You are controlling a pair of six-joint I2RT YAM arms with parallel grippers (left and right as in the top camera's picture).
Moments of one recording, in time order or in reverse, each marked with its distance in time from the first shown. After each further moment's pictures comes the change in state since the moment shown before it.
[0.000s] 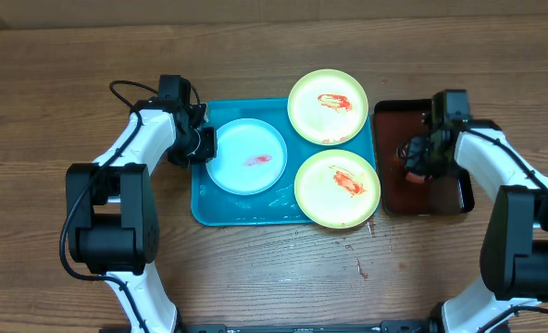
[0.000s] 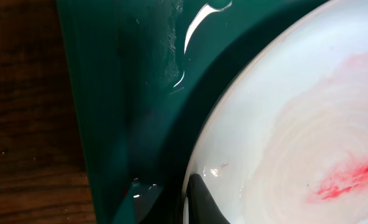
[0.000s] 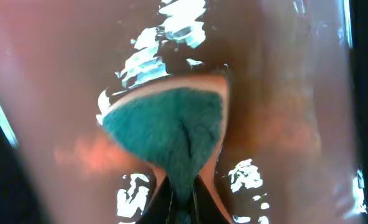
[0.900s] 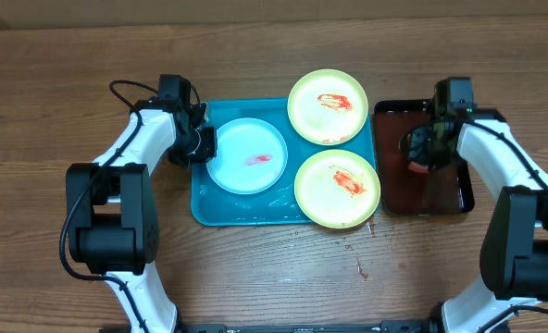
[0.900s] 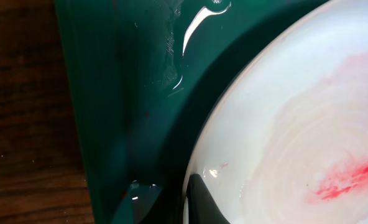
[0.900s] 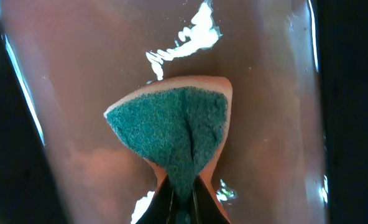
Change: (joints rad) left arm 0.000 0.000 0.000 0.005 0.003 0.000; right arm 0.000 0.004 0.030 0.037 0.012 -0.050
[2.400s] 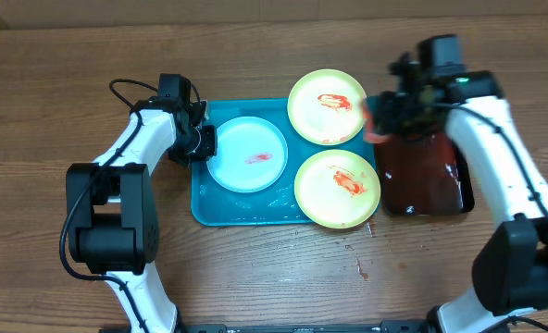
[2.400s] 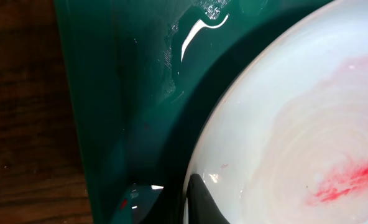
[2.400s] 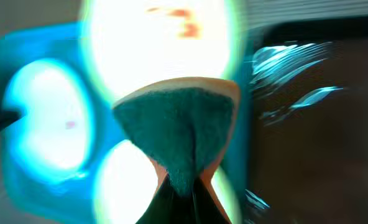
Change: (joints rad) left arm 0.000 0.000 0.000 0.023 0.000 0.000; right arm 0.189 -0.060 0.319 -0.244 -0.371 0.041
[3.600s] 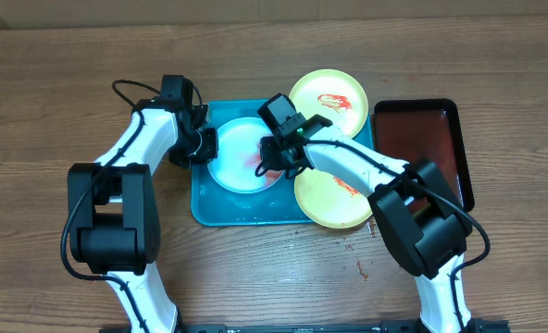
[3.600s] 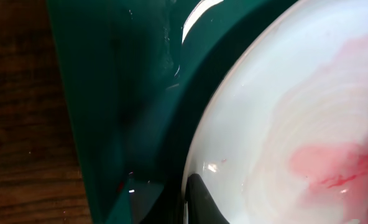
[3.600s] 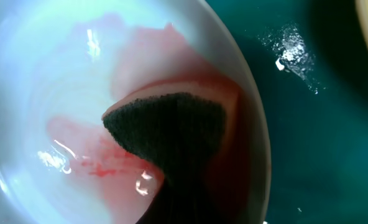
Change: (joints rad) left arm -0.015 0.000 0.006 -0.055 -0.017 -0.002; right arm 0.497 0.385 0.019 0.356 0.259 0.380
